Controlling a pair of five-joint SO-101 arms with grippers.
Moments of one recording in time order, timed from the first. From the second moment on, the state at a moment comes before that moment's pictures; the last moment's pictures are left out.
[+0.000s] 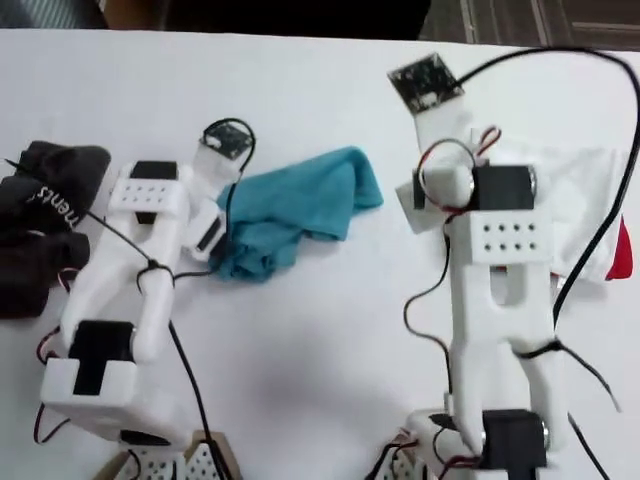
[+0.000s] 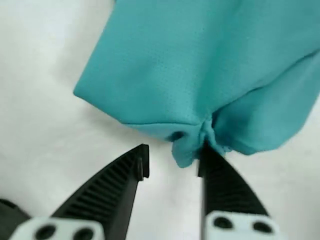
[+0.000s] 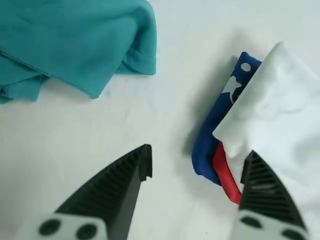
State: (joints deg) left arm -5.5 5.2 18.2 68.0 -26.9; right arm -6.9 -18.5 8.4 82.2 24.0
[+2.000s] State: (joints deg) left arm 12.7 12.4 -41.1 97.5 -22.2; right arm 0.7 -24.4 34.4 66.7 21.6
